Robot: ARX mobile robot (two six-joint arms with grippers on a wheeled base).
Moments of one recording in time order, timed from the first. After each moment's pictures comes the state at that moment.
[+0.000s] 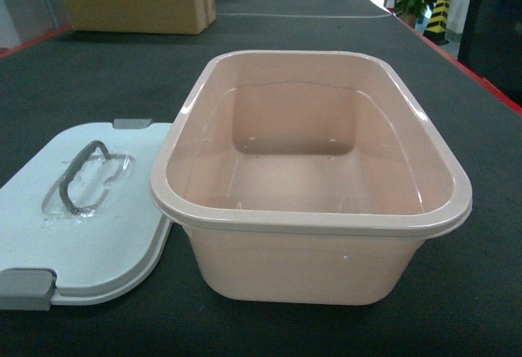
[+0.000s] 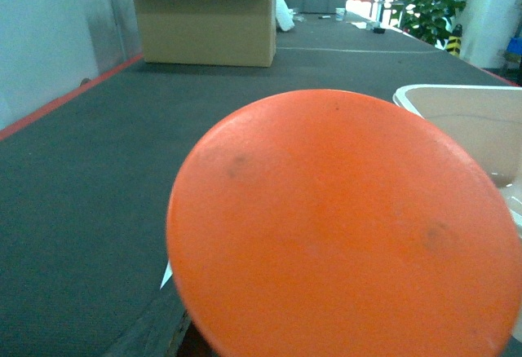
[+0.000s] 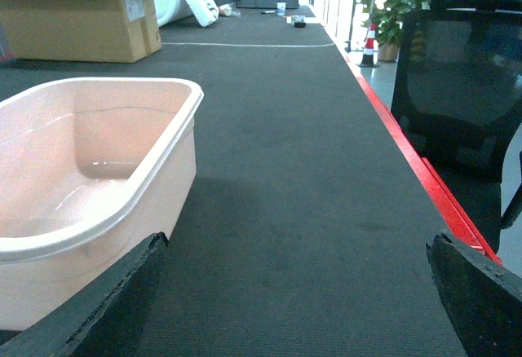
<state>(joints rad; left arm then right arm) 0.00 0.01 0.01 0.00 0.00 0.00 0.00 0.00 0.01 0.00 0.00 0.00</state>
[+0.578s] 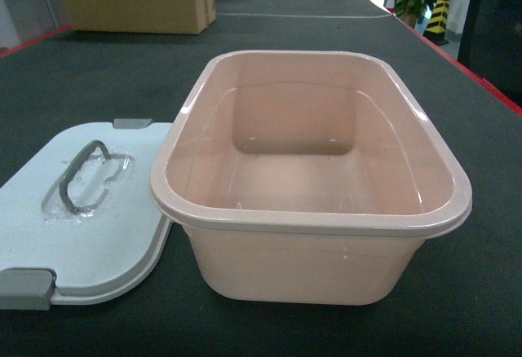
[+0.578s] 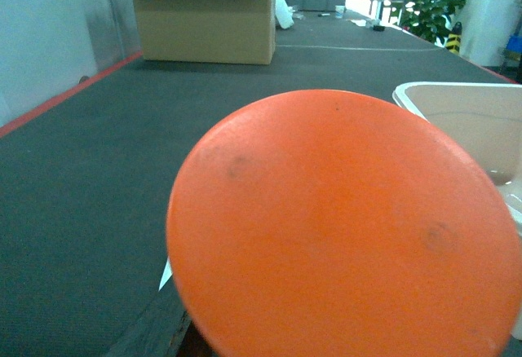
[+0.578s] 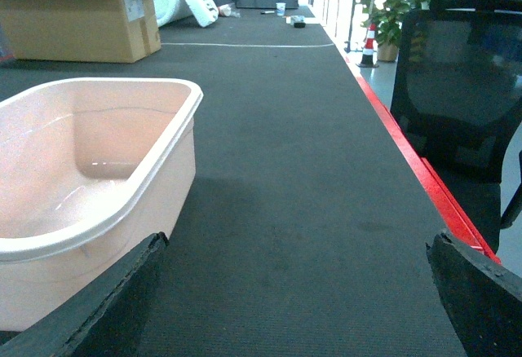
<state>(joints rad) 0.00 0.01 0.01 -0.01 0.00 0.00 0.00 0.00 0.01 -0.01 0.00 0.00</state>
